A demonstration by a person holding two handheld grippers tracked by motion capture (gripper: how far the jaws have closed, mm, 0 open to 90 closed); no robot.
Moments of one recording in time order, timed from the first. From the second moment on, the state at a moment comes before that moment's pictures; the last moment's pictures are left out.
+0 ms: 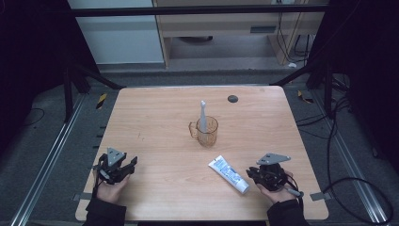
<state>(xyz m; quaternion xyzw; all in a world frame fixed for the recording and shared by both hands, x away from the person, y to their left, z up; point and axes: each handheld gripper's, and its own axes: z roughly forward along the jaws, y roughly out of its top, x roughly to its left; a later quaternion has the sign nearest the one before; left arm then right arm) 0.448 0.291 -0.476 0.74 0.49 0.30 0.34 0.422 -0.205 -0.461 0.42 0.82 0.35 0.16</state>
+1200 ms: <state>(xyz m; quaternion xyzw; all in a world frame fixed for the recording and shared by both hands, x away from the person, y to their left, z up) 0.451 0.292 -0.477 0.75 0.49 0.30 0.34 0.460 -0.139 -0.439 0.38 0.86 0.32 0.13</state>
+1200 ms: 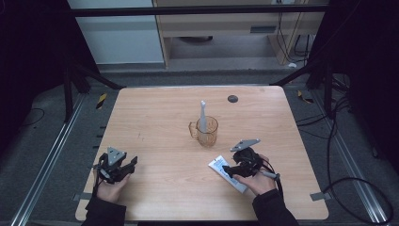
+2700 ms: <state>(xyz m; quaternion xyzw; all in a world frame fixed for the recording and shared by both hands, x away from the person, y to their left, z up) 0.453 0.288 -0.478 0.75 0.48 0.30 0.33 0.479 -0.111 -0.476 0.42 0.88 0.22 0.07</state>
